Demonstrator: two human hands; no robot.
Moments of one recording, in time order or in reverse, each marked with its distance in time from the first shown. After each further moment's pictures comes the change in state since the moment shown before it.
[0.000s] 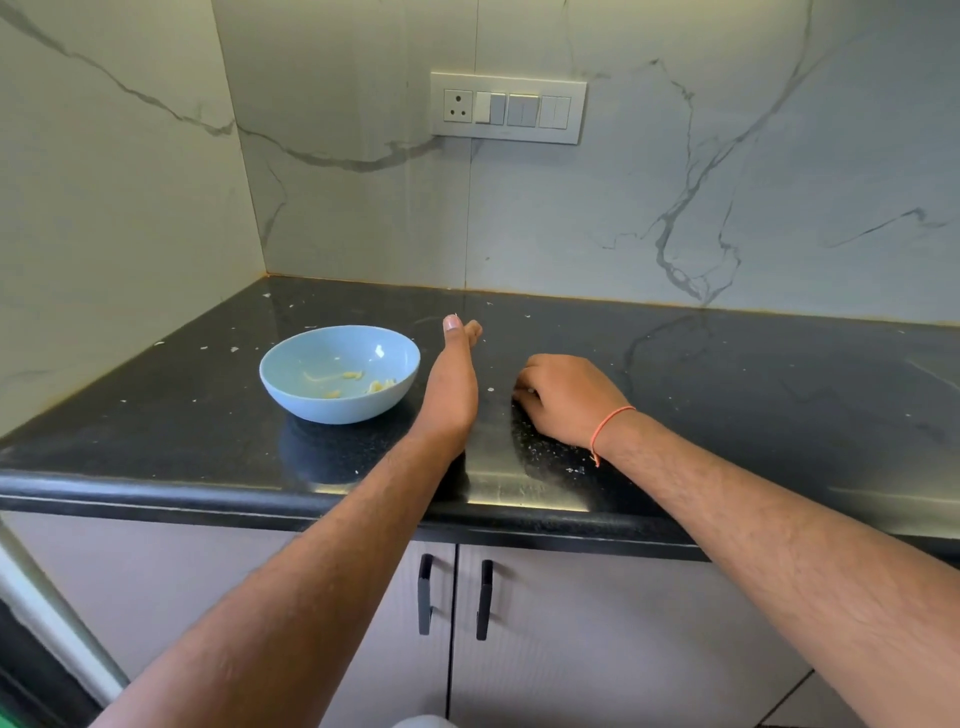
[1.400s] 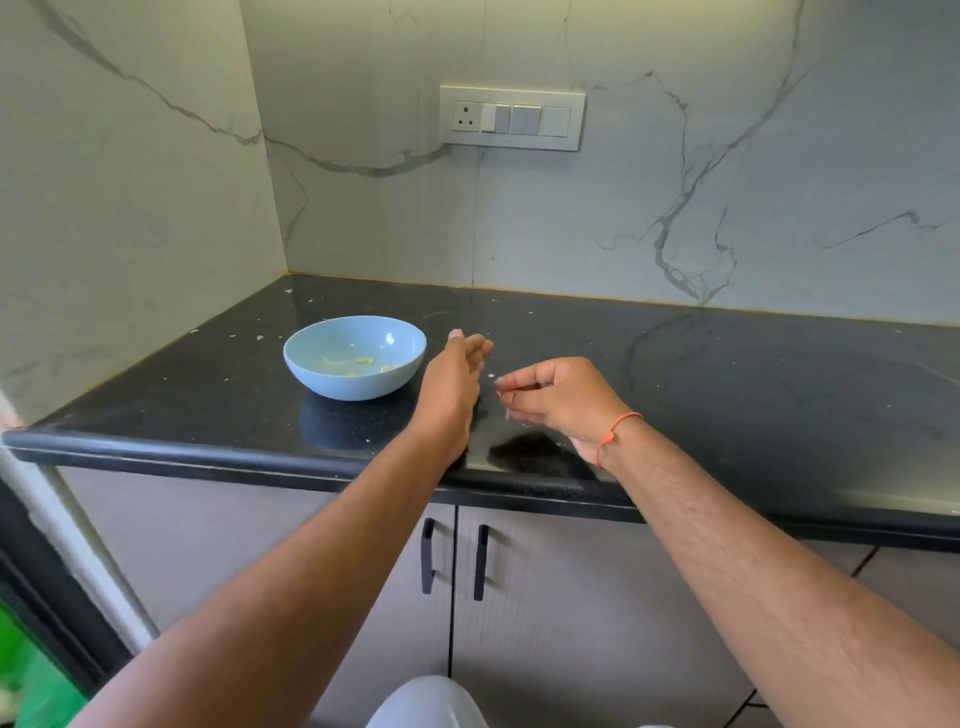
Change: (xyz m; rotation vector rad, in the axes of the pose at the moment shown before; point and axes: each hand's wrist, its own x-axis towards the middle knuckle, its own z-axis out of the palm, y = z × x) left_hand -0.046 0.017 0.003 -0.216 0.053 -0.143; right_hand -0.059 -0.043 -0.028 1.392 0.023 0.412
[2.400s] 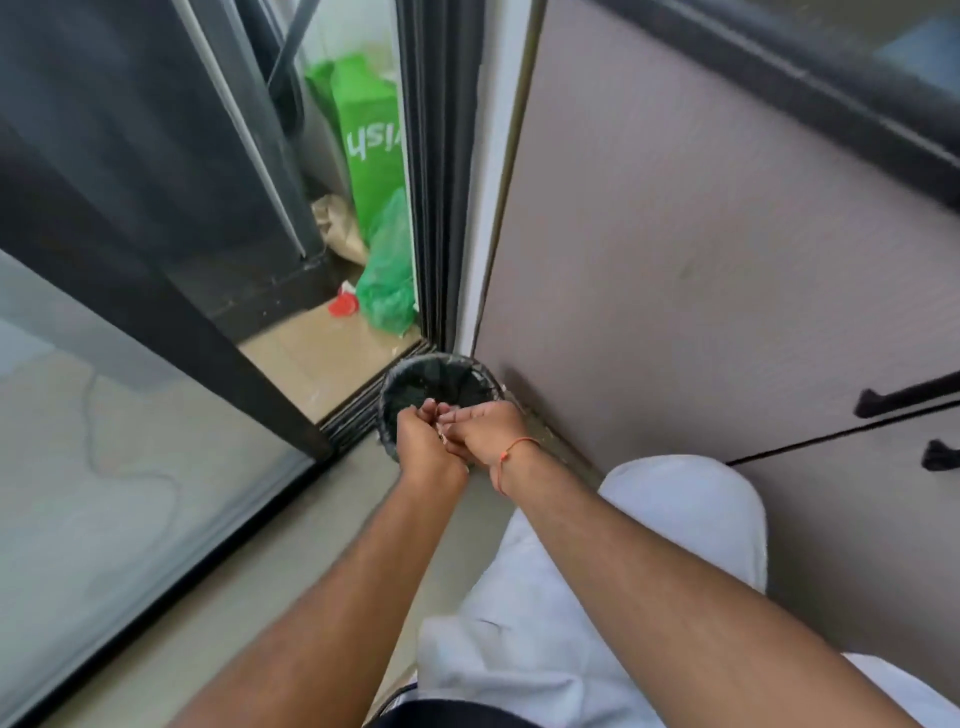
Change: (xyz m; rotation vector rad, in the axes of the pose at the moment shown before) left_hand -0.280 -0.229 -0.385 -0.903 1.319 -0.378; right_hand -0.174 0.288 0.455 -0.055 -0.565 0.854
